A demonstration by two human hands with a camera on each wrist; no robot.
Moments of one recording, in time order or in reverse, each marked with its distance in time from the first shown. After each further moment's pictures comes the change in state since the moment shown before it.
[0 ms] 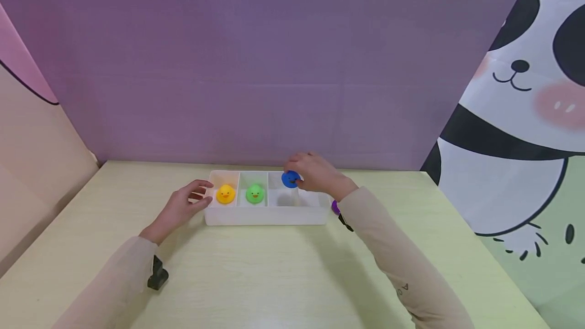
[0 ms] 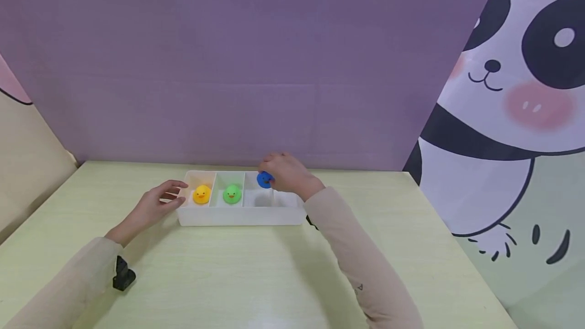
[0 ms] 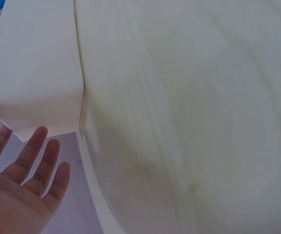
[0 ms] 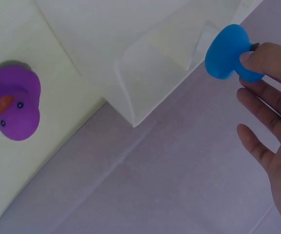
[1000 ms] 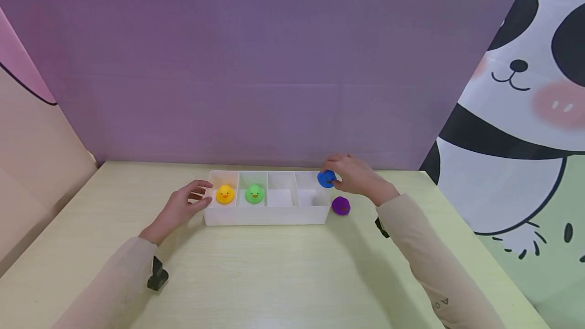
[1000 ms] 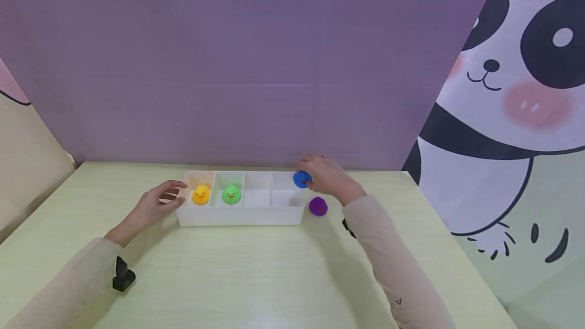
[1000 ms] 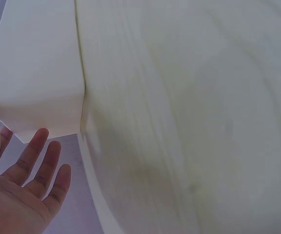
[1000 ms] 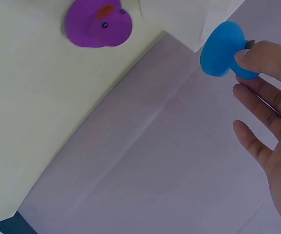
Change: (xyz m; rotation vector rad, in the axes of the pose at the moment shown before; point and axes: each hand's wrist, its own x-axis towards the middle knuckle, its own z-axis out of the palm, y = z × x) left_hand -0.002 0.002 0.000 0.000 0.010 -0.015; right_hand -0.057 0.048 -0.004 0.035 0.004 0.137
